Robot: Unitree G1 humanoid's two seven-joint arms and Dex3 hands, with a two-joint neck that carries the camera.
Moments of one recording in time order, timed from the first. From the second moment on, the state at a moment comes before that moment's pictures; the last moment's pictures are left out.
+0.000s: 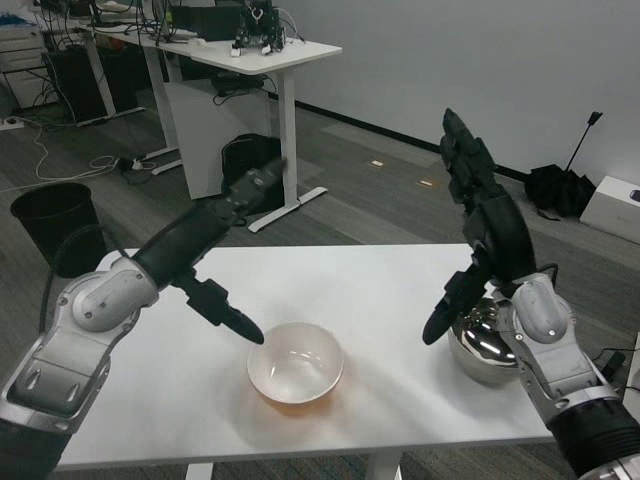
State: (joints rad) left arm -0.57 0.39 -0.20 -0.11 0.19 0.01 -0.40; right arm -0.46 -0.50 0.06 0.29 0.30 -0.59 0.01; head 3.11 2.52
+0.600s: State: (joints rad) left arm -0.93 0.66 -0.77 -0.28 0.26 0.38 -0.55; right arm -0.46 -0.52 0.08 0.42 0.32 -0.60 -0.02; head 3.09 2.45
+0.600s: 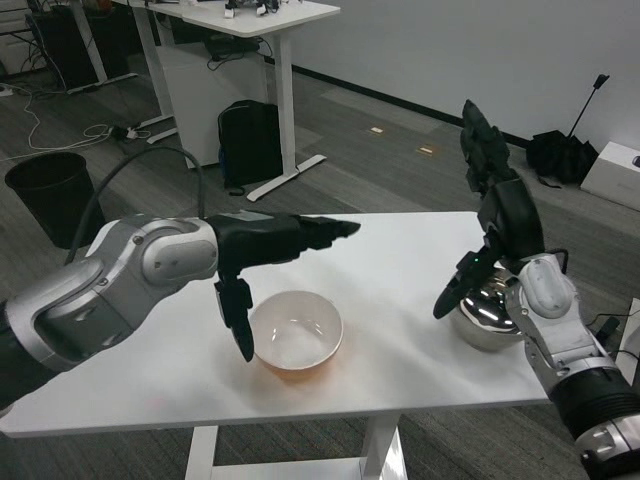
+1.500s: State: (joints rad) left arm -1.00 0.65 -0.98 -0.23 0.53 0.36 -0.60; right arm -0.47 -0.53 0.12 0.47 0.37 -0.61 -0.03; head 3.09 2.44
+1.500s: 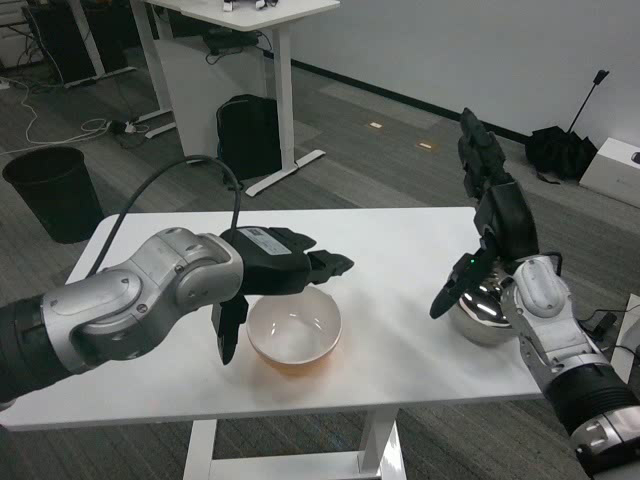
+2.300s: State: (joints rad) left arm -1.07 0.53 -1.11 0.02 0.50 0.20 -0.60; right arm -0.48 -0.53 0.15 0.48 0.40 -0.62 -0.04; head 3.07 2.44
